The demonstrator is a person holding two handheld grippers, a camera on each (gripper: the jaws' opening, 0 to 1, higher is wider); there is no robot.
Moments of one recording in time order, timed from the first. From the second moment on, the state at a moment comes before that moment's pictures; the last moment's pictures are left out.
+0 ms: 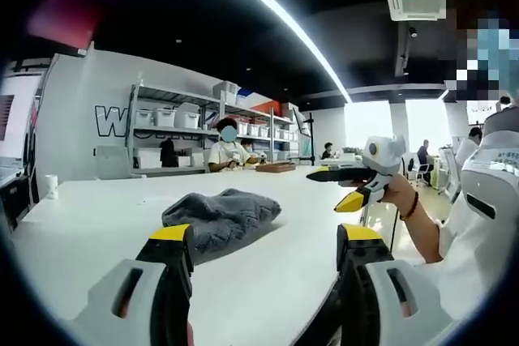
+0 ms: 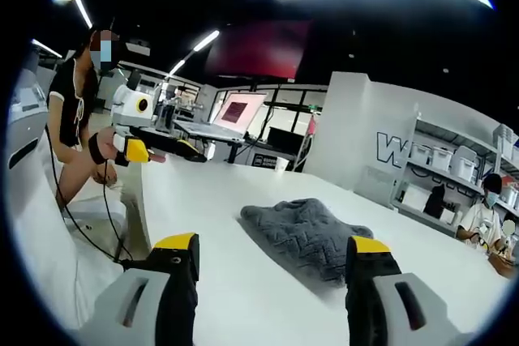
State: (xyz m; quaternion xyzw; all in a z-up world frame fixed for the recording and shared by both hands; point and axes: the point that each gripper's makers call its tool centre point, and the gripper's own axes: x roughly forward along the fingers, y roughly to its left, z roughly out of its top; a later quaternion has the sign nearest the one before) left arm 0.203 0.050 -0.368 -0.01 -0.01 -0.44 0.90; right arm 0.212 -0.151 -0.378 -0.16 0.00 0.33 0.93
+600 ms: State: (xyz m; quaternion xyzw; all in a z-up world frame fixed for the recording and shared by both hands) left arm 0.212 0.033 -0.362 -0.01 -0.01 -0.46 0.89; right arm 0.223 -0.155 -0.379 -0.15 0.01 0.33 0.93
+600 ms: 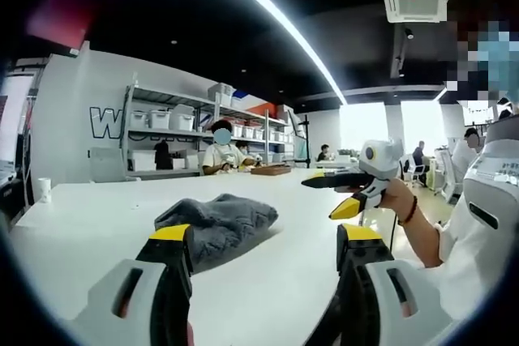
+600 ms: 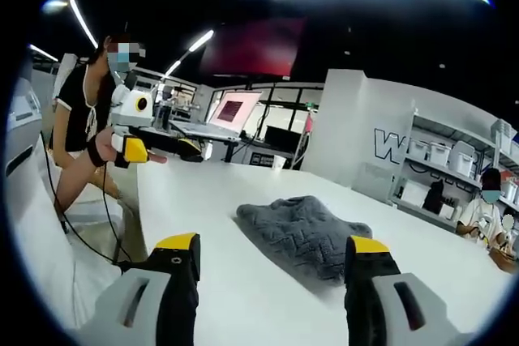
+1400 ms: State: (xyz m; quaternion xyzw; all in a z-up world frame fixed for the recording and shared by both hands) left arm 0.222 0.019 -0.364 -0.02 0.00 -0.46 0.89; right arm 0.238 -0.159 -0.383 -0.14 0.03 0.32 0.94
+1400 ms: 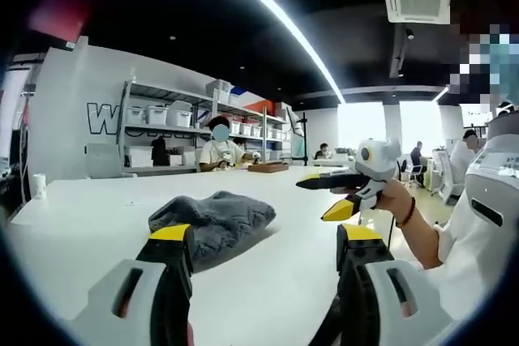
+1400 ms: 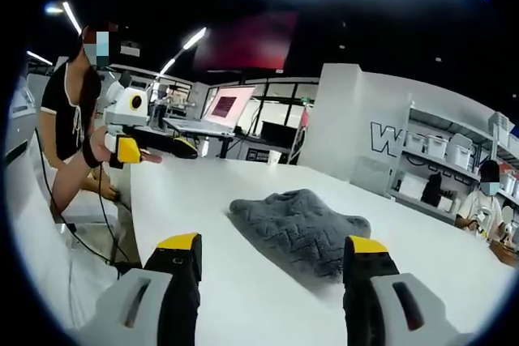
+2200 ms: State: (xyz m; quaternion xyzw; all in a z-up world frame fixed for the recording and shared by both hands) left arm 0.229 0.024 -0.366 -0.02 0.00 -0.46 0.89; right arm 0.241 -0.160 -0.381 -0.14 0.03 0.31 0.94
